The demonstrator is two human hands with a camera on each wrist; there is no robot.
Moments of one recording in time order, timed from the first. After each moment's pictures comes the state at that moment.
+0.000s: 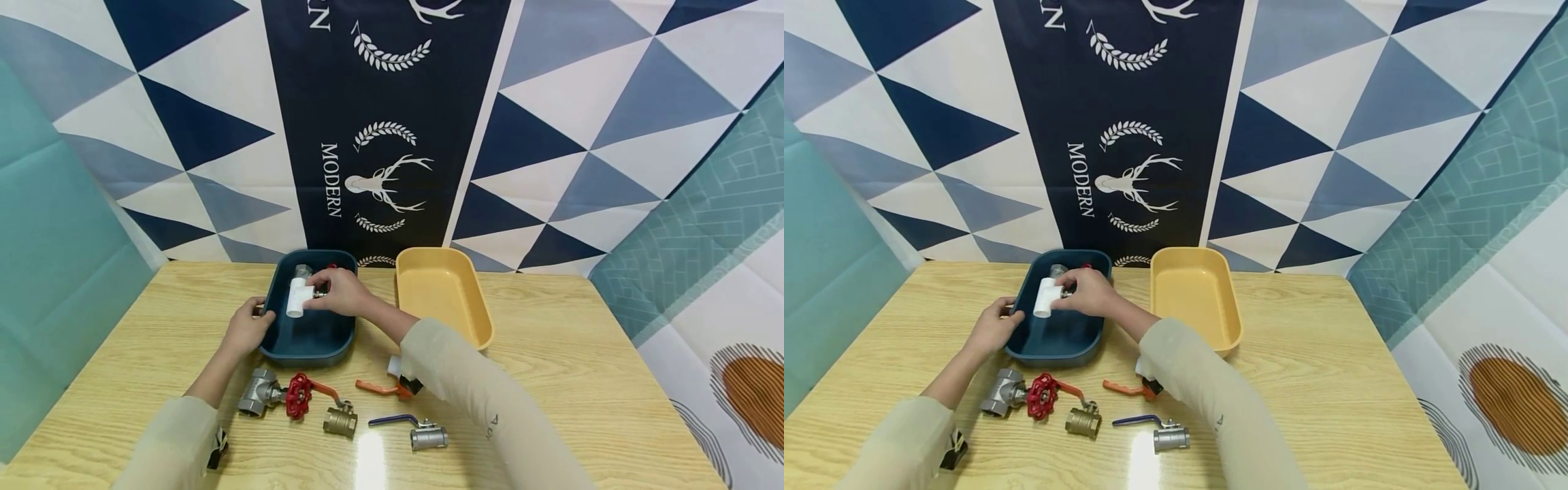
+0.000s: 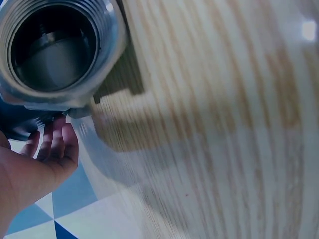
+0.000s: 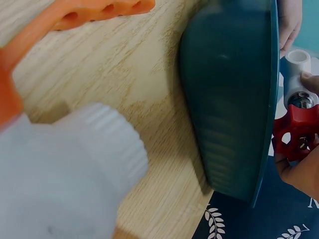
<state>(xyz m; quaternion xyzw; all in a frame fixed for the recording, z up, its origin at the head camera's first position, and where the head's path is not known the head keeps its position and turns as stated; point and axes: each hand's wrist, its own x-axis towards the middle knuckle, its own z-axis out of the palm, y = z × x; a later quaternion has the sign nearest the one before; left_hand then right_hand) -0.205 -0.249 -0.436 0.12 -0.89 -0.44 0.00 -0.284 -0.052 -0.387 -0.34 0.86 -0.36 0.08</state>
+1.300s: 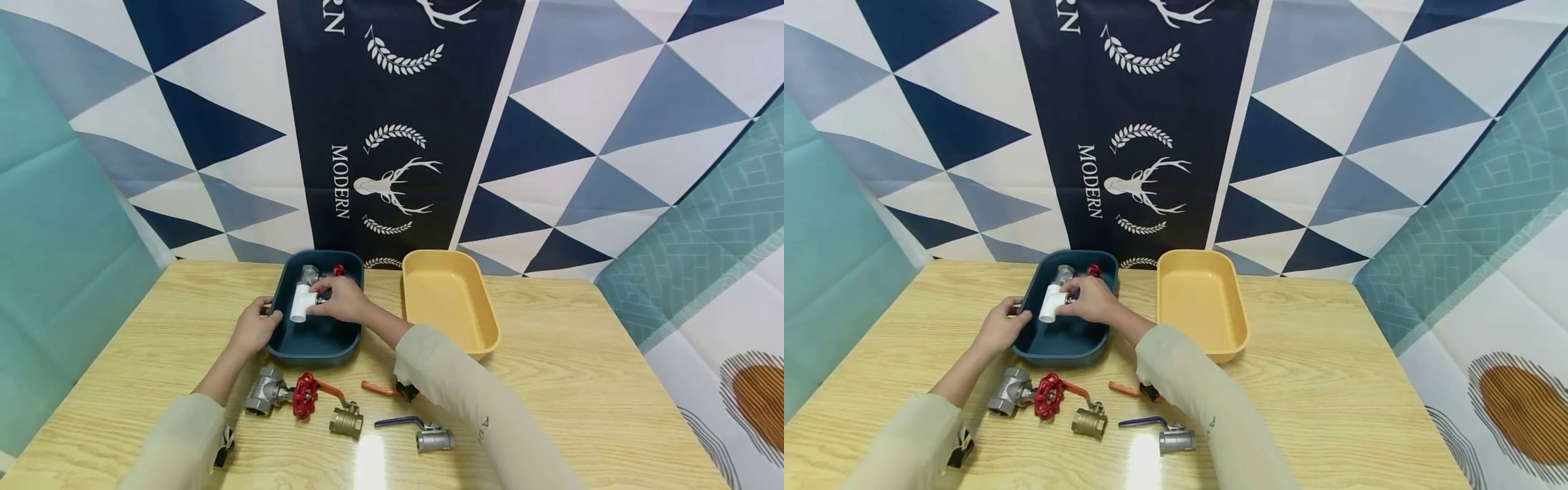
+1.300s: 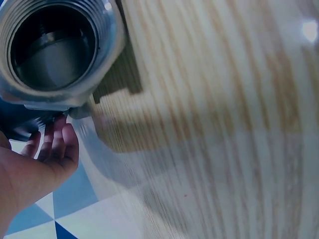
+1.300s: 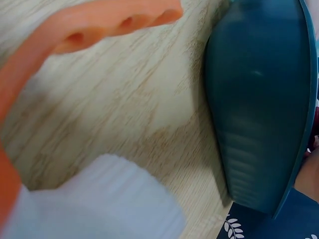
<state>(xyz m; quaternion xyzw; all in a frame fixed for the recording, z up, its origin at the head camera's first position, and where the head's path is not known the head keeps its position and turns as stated) -0.204 -0.251 -0.434 0.12 -0.88 -0.45 -0.01 -0.284 -0.068 -0.407 -0.30 0.88 -0.35 0.10</state>
